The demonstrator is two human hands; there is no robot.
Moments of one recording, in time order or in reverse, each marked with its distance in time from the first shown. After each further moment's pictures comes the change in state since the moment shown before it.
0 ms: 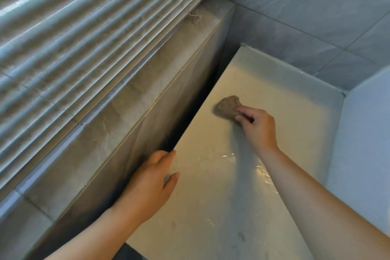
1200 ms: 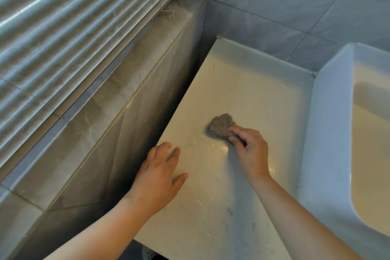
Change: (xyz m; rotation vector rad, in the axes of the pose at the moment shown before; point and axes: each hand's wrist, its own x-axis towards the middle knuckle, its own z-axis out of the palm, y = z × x) left_hand -0.005 0.028 0.024 0.347 -0.116 0.094; right_hand -0.098 0.026 -0.018 0.020 0.077 0.016
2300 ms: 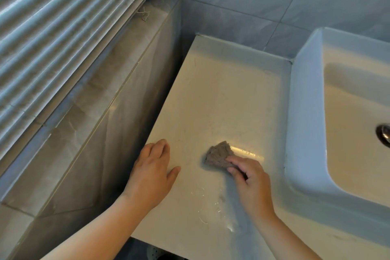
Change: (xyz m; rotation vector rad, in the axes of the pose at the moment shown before) left_hand 0.002 0.004 0.006 0.090 0.064 0.071; right_hand -0.099 0.004 -0.027 0.000 0.017 0.116
